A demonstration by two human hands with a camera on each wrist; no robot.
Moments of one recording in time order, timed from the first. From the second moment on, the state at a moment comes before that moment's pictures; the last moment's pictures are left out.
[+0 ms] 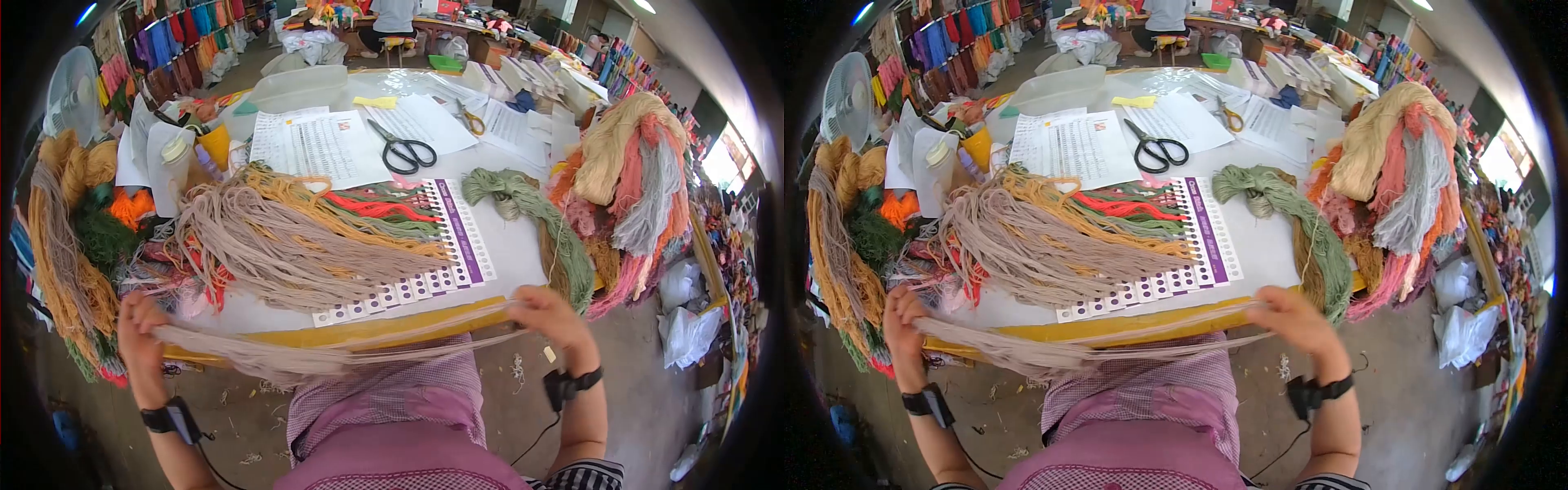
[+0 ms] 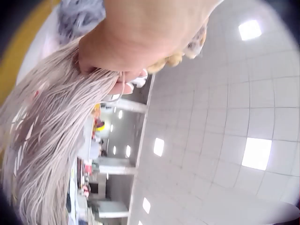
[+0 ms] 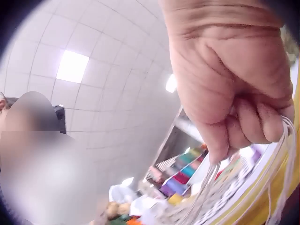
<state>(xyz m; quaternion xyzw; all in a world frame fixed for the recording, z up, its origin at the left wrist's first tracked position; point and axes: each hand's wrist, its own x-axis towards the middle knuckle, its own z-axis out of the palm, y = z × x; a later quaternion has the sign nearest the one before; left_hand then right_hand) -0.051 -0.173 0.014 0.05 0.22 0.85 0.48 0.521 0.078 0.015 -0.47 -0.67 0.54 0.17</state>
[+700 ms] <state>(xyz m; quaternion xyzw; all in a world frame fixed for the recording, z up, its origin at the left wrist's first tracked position) 0.025 -0.194 0.065 0.31 0.47 0.74 0.36 0.695 0.133 0.019 -0.54 -0.54 0.21 0.61</state>
